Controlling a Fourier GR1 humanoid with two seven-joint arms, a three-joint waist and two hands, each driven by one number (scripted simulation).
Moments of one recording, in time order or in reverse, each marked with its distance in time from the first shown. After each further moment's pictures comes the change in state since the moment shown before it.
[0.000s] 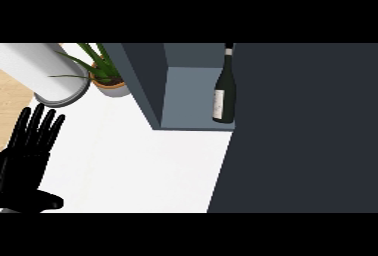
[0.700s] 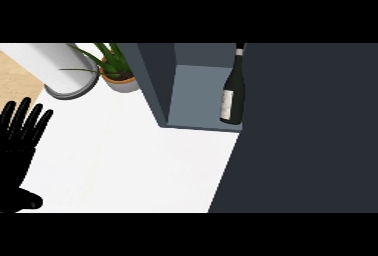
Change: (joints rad) left arm -0.022 0.060 0.050 0.020 0.055 -0.087 0.043; right arm -0.174 0.125 -0.104 0.023 -0.023 0.065 0.120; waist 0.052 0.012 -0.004
